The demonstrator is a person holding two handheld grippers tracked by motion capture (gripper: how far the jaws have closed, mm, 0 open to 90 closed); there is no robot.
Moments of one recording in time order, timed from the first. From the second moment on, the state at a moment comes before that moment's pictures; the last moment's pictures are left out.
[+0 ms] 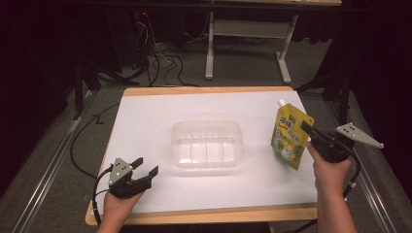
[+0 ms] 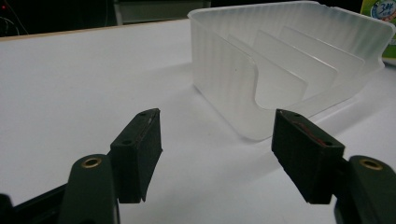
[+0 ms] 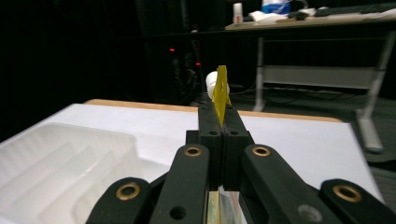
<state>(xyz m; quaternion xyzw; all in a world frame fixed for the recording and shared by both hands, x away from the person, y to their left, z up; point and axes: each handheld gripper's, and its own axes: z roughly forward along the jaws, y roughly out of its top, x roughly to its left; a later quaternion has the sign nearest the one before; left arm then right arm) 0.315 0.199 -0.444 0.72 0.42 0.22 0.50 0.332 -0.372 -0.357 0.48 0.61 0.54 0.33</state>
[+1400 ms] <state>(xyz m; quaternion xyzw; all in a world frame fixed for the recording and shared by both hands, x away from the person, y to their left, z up) 0.411 0.123 -0.467 0.74 0.47 0.24 0.41 0.305 -0.367 -0.413 0.54 0.63 0.47 0.30</state>
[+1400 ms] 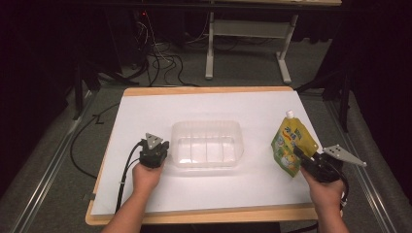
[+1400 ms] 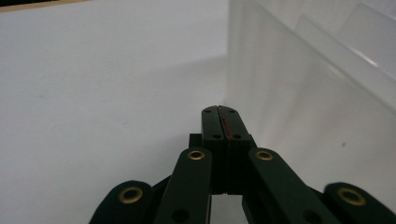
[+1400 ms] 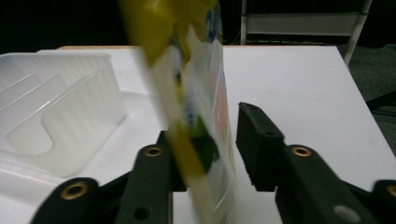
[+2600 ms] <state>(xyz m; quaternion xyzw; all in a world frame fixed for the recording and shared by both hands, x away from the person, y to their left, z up) 0.378 0.095 -0.448 0.77 0.41 0.22 0.44 0.310 -0.370 -0.416 0.53 0.64 0.49 0.29</state>
